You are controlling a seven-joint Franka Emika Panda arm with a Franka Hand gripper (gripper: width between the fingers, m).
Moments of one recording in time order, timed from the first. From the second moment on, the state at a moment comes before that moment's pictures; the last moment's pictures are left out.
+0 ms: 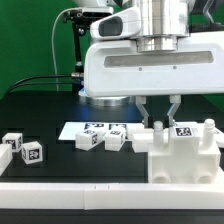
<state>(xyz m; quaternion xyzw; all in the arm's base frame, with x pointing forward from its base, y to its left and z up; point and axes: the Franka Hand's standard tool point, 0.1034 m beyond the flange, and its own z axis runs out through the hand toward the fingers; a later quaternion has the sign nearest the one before) 0.619 0.049 0.112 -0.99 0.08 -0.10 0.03</state>
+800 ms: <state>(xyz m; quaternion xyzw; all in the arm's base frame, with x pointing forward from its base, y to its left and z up) 0.618 0.053 0.109 -0.99 0.08 -0.10 0.02</state>
